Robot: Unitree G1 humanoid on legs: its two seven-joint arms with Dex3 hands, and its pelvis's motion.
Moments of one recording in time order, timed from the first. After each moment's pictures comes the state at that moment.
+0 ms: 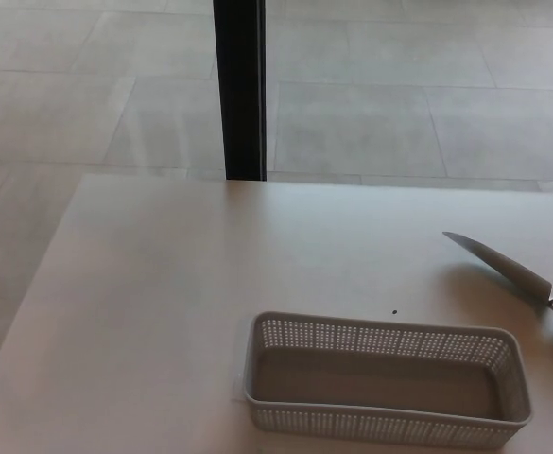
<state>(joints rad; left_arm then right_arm) 0.01 0.64 0.26 1.29 -0.04 -0.04 -0.15 -0.32 -1.02 -0.24 0.28 -0.37 0.27 0.39</state>
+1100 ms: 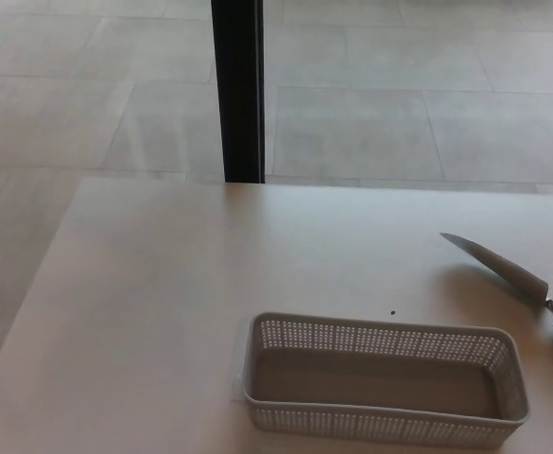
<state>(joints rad) 0.00 0.63 0.27 1.29 -0.05 -0.04 -0.15 -0.04 -0.33 -1.07 0.60 -0.07 0.24 0.14</state>
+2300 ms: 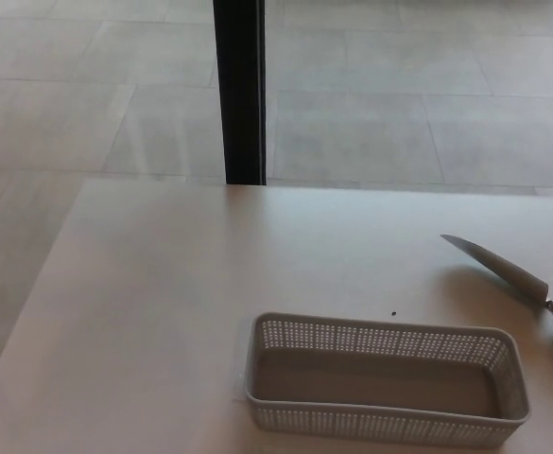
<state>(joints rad) 0.02 0.60 0.18 1.32 0.00 -0.06 -0.10 0.07 -0.36 -0.53 1.14 0.04 -0.09 0.13</state>
